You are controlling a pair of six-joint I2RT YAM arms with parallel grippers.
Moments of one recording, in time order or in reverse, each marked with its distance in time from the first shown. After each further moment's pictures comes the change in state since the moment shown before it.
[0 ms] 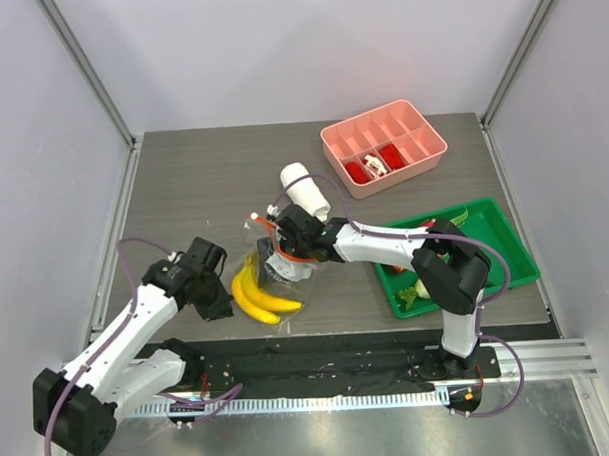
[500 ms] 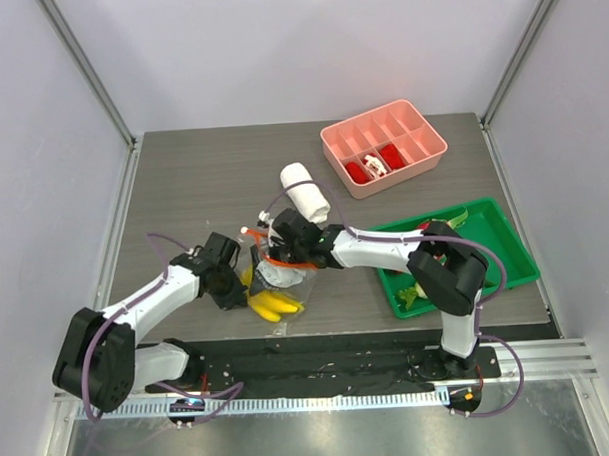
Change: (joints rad) left arm 0.038 0.287 -0.140 0.411 0.057 -0.010; right arm 0.021 0.006 -0.034 0.130 -0.158 0.031
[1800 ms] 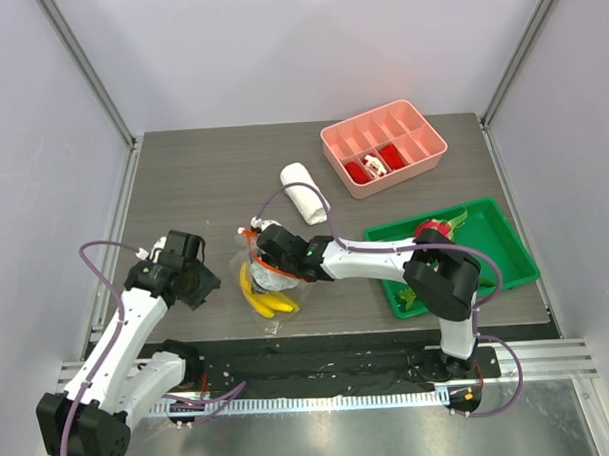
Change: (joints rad) left arm 0.151 -0.333 0.138 -0.353 -0.206 -0.038; right arm 0.108 0.027 0.047 -0.042 0.391 -0.033
